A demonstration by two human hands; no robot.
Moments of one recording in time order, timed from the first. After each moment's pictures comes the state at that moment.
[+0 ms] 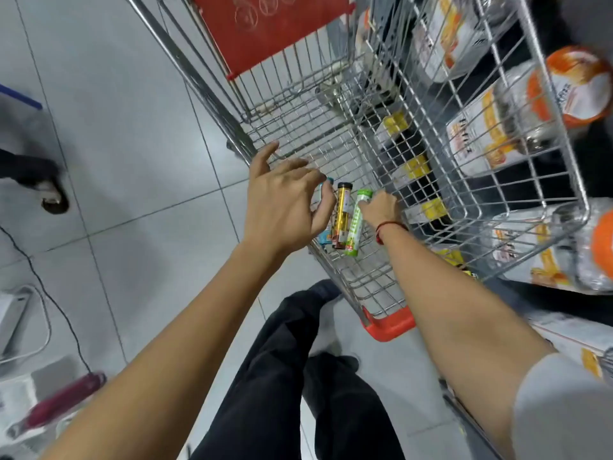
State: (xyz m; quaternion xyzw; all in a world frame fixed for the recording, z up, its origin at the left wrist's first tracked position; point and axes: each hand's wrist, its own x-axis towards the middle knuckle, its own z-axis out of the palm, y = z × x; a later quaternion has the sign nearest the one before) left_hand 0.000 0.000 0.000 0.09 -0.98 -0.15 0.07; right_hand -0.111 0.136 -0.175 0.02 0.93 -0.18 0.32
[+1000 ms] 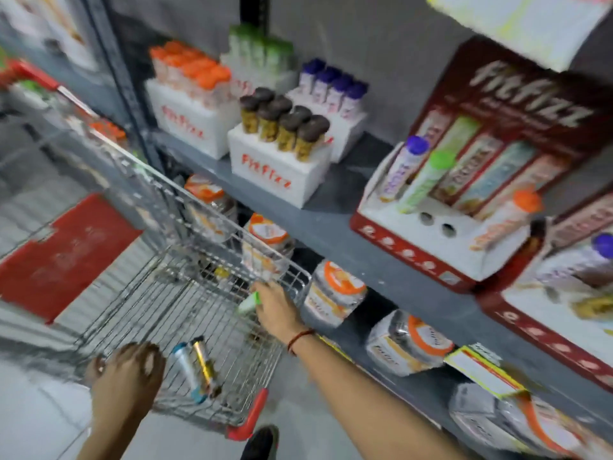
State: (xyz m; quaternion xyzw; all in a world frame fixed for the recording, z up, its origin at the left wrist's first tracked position) left_hand -0.010 0.016 0.022 0.08 -0.99 -0.14 0.02; right_hand -0.092 0.248 0.051 -0.06 0.95 -0.28 0.13
